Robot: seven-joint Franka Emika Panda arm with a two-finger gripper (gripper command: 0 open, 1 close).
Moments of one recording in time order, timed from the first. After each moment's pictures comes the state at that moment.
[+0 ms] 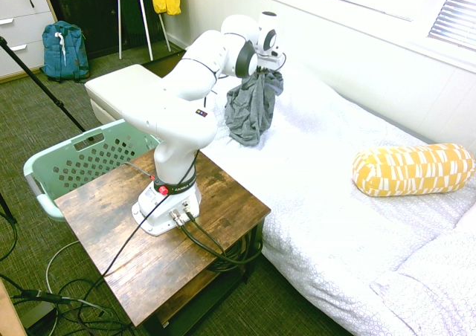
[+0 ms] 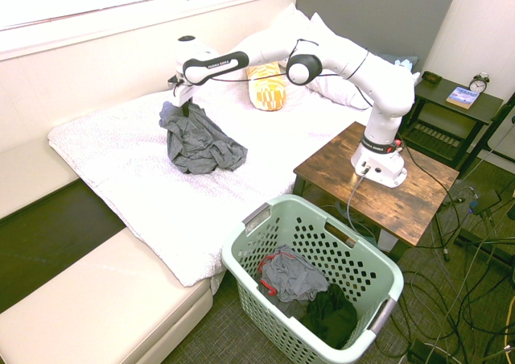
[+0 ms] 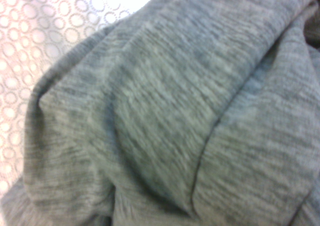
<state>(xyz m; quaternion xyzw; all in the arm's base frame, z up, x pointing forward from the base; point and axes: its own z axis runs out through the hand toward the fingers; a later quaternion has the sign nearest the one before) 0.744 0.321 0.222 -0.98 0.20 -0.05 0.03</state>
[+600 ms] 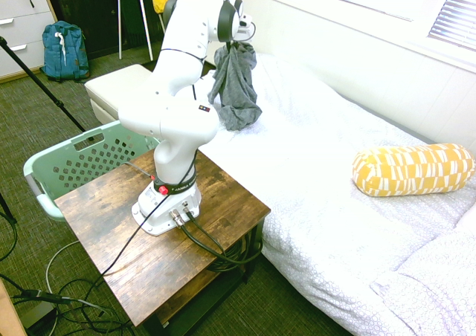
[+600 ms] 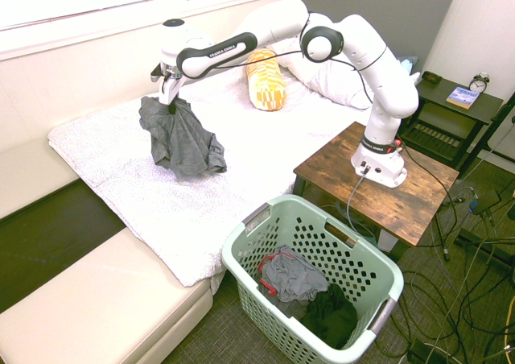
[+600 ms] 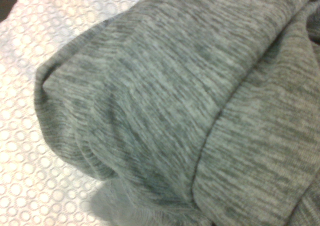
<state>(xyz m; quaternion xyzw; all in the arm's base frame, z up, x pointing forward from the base) 0.626 0.454 0.319 -0.99 0.10 -0.08 0.03</state>
